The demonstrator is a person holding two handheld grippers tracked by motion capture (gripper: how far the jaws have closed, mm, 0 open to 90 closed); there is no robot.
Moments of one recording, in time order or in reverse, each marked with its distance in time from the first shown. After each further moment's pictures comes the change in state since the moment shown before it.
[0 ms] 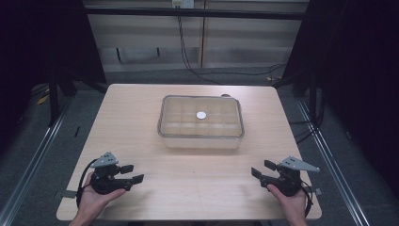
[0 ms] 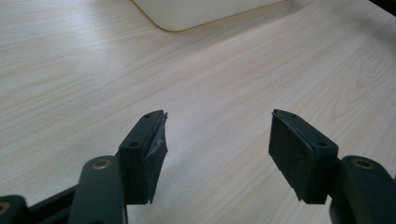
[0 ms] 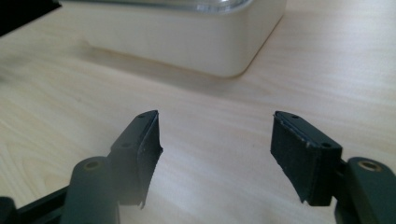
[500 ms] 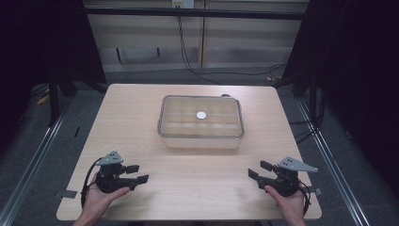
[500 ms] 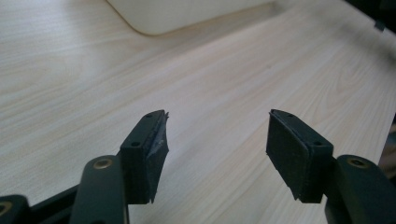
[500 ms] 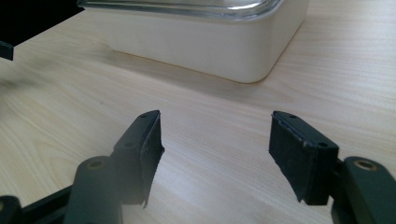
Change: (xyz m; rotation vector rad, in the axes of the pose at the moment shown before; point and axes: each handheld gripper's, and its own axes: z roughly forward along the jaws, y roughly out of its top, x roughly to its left) left arm -0.007 0.008 0.006 -0.003 -0.061 -0.006; right arm 0.011 0.003 -0.001 0.007 0.055 -0.012
